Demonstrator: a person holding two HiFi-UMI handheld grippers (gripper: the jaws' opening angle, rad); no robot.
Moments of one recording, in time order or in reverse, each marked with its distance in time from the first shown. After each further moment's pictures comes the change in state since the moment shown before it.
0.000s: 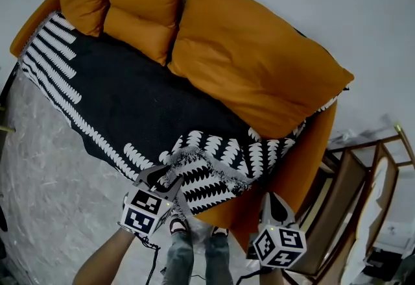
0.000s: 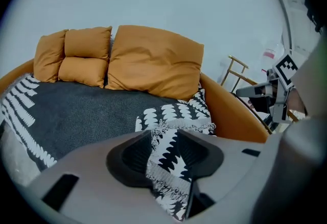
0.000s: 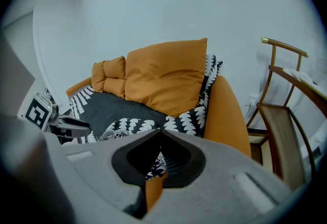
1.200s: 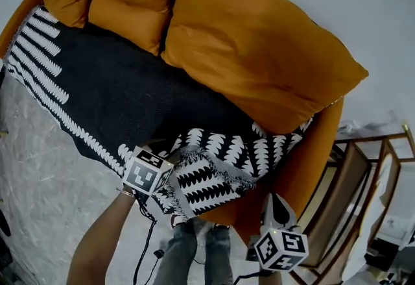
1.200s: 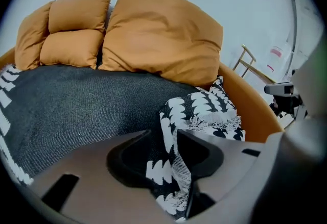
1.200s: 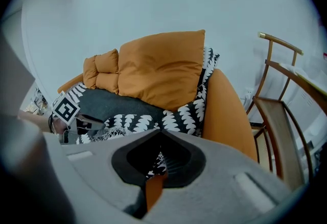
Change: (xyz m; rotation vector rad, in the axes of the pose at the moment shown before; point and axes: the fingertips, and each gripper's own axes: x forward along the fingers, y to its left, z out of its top) left arm 0.095 0.077 -0.002 0.009 0.166 -0.062; right arm 0.022 0.006 -0.011 0.050 0.051 -0.069
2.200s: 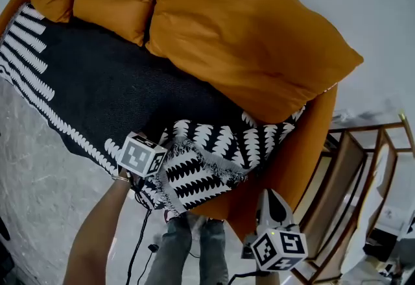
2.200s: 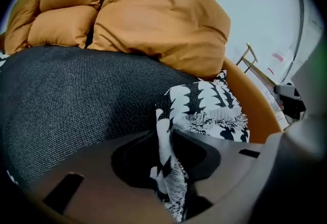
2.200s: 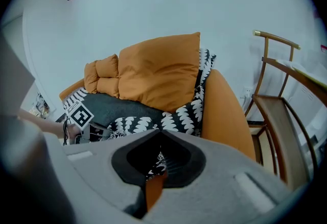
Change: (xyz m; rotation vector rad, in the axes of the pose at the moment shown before) left arm 0.042 -0.006 -0.012 -0.045 0.094 -0.065; right arm -0.009 -0.010 -0.002 0.034 -0.038 0.023
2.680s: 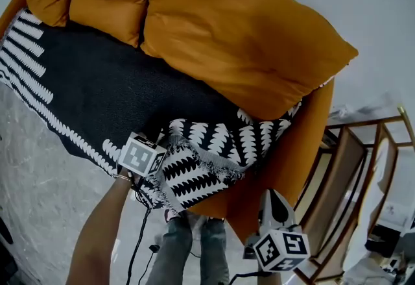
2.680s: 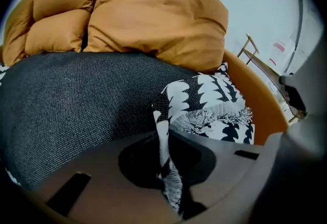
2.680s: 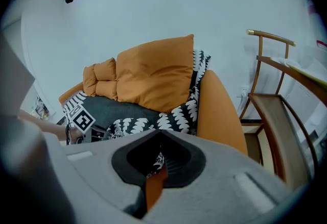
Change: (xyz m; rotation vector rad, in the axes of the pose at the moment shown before) left arm 0.005 -0.003 -0.002 0.054 0.029 0.047; right arm -0.013 -0.014 -0.001 0.028 -0.022 -0.003
